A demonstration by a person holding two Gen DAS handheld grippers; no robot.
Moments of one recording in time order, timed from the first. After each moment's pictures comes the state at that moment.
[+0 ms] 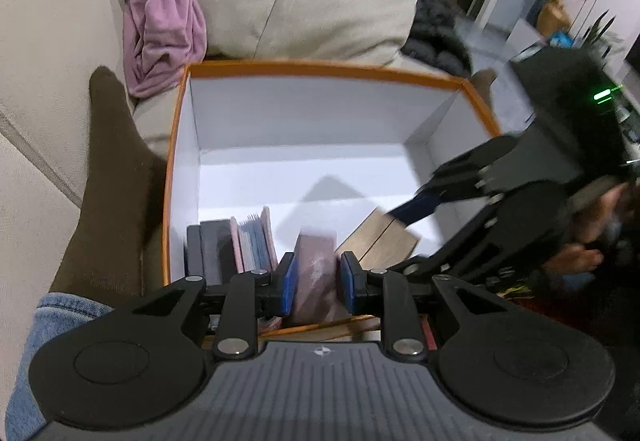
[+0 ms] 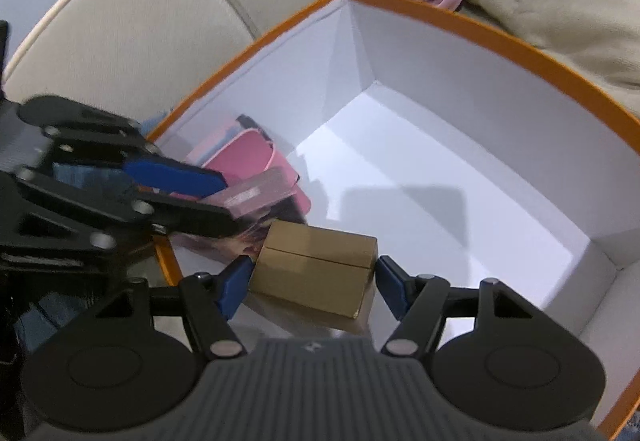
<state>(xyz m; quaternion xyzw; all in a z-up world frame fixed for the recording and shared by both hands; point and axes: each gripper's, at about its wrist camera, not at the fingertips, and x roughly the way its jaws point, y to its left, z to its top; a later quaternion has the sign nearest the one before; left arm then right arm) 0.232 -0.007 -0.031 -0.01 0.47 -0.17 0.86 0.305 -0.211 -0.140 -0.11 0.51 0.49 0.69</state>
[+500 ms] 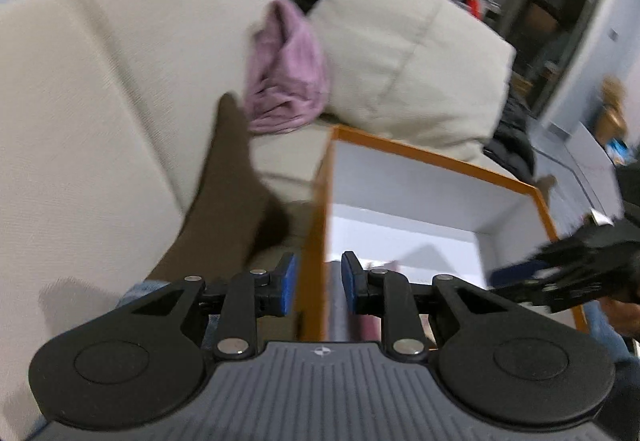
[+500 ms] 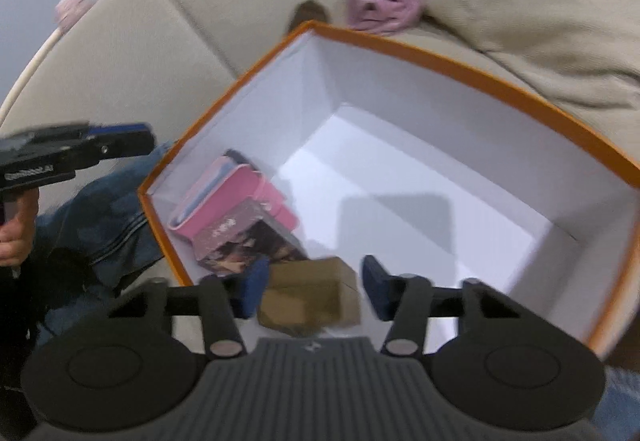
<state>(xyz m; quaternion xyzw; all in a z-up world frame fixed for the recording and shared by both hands) 0.218 0.072 -0.018 -0.11 0.41 -0.04 0.91 0.313 -0.242 -0.102 -0.06 0.52 0.43 0.73</state>
